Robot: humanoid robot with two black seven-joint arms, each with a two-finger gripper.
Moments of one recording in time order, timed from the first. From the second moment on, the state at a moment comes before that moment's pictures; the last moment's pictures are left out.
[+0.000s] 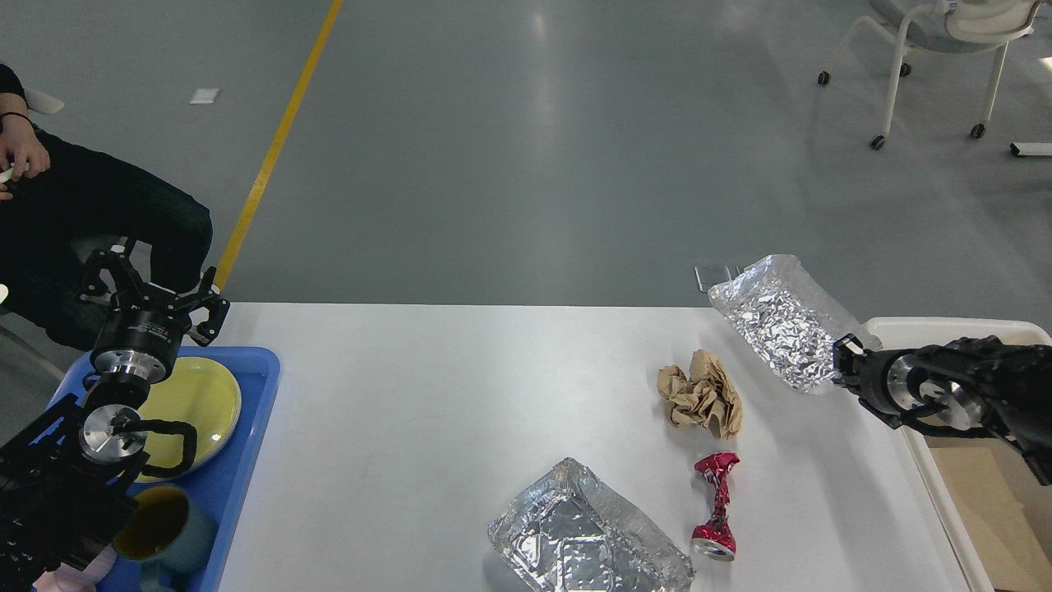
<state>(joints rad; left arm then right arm) -0.59 0.32 -1.02 -0.42 -0.08 -0.48 -0.33 1.09 -0.51 -0.67 0.66 0.16 0.13 -0.11</state>
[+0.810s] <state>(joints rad) -0.59 0.32 -1.02 -0.42 -0.08 -0.48 -0.33 2.08 -0.84 -1.13 0.98 0.16 0.81 -0.13</state>
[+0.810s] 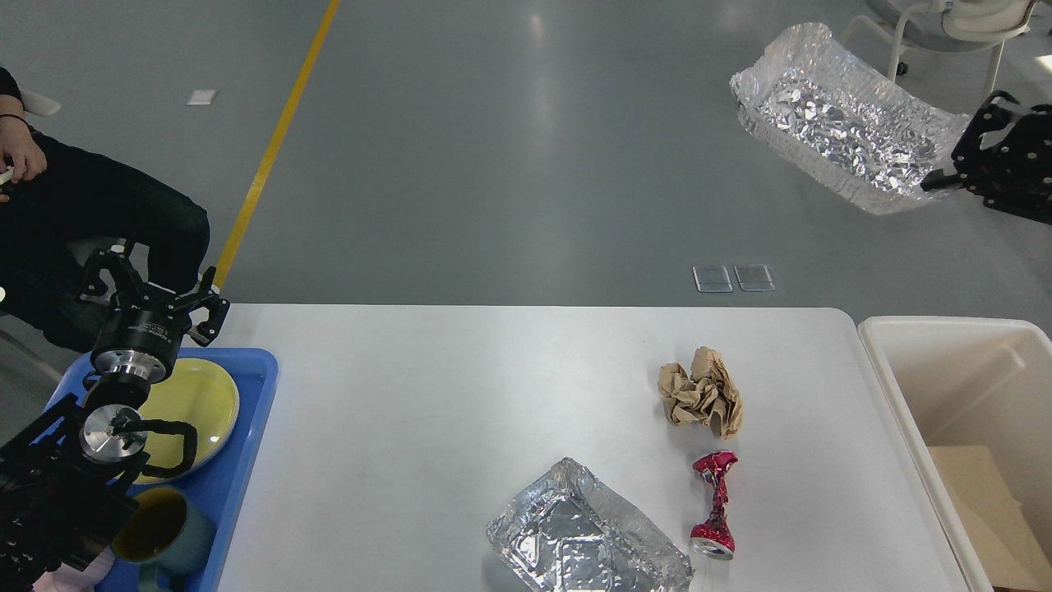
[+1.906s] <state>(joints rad) -0.59 0.32 -1.02 -0.42 -0.08 -0.48 -0.33 0.92 -0.80 -0.81 0.64 0.22 0.14 -0.12</state>
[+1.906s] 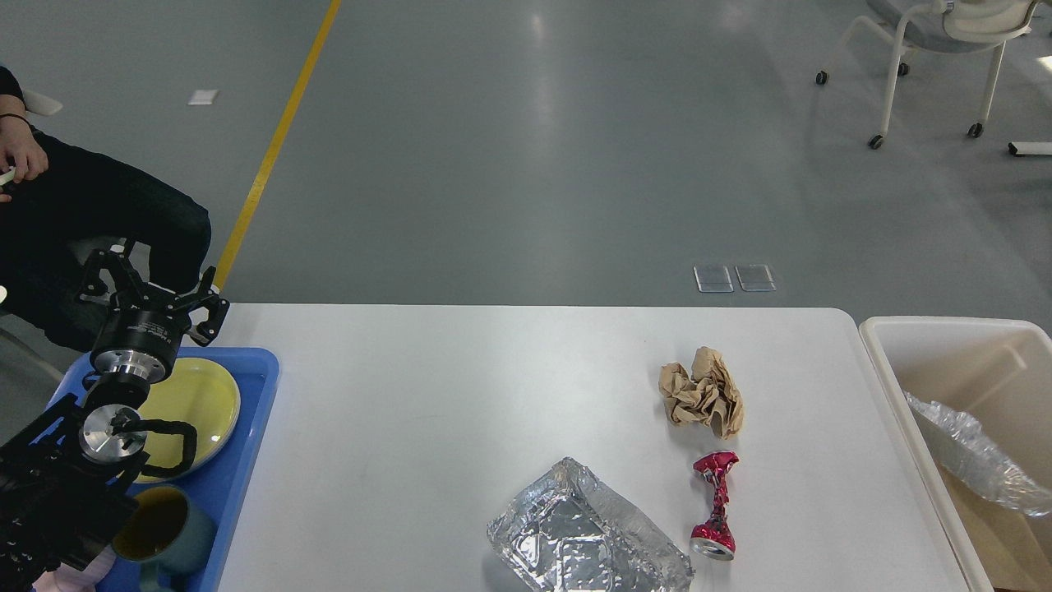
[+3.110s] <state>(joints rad) -0.59 0.32 -1.02 -0.42 -0.08 -0.48 -0.33 2.35 -0.19 -1.21 1.39 0.17 0.79 -0.13</state>
